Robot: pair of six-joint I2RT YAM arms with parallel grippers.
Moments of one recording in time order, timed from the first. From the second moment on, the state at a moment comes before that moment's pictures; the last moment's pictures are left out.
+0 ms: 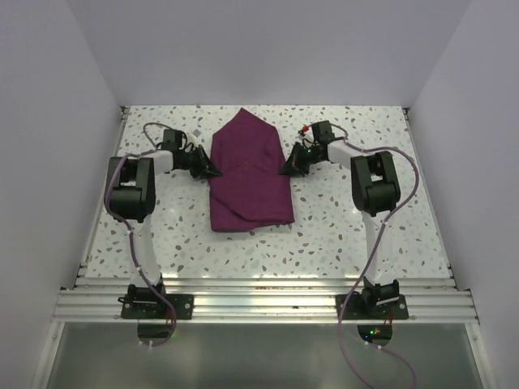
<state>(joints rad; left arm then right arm) -0.03 2.18 1.40 -0.18 0.73 -0.49 0.23 2.38 1.74 -0.39 -0.75 0.59</state>
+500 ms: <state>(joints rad) -0.03 2.12 1.44 -0.24 0.71 -0.50 0.24 2.24 1.72 -0.35 -0.75 0.64</state>
